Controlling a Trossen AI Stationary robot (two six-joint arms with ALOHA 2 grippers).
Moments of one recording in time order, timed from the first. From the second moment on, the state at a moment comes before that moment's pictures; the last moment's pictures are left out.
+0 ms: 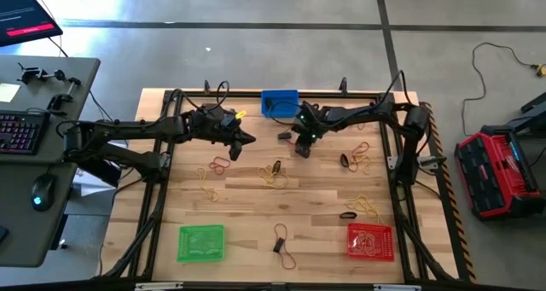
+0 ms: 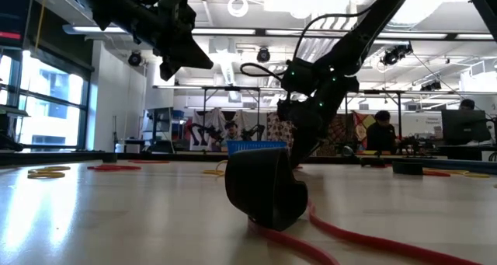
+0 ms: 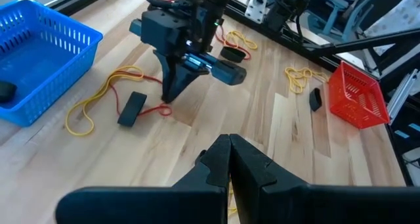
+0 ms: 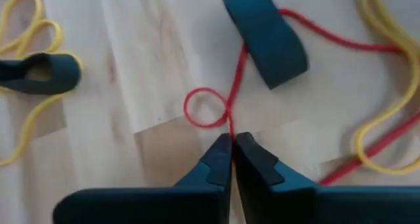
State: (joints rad) left arm 0.29 1.21 0.73 -0.03 0.17 -0.29; right arm -0.44 1.89 1.03 -0.27 -0.30 -0.02
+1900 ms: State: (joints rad) left arm 0.19 1.46 0.80 0.21 0.10 -0.19; right arm -0.25 1.77 1.37 -0.36 -0.42 0.19
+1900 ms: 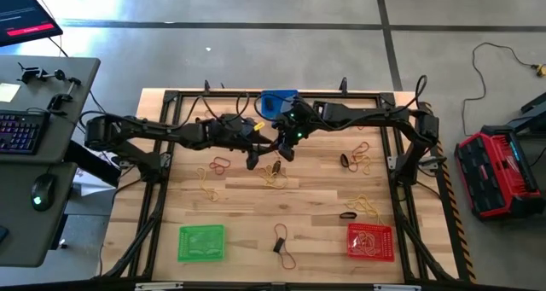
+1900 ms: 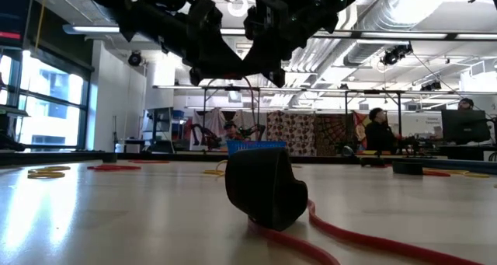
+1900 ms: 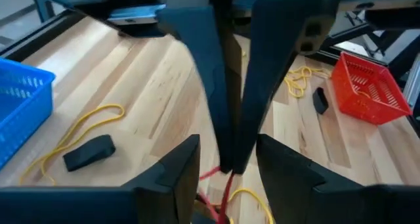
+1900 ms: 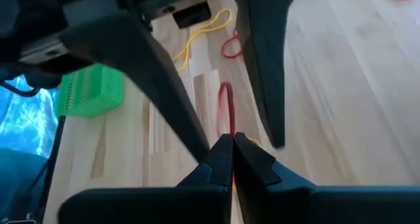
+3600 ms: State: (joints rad) left arm 0.22 1.25 0.84 -0.08 0.07 -0.08; right arm -0.25 1.77 1.36 -0.09 -0.40 0.04
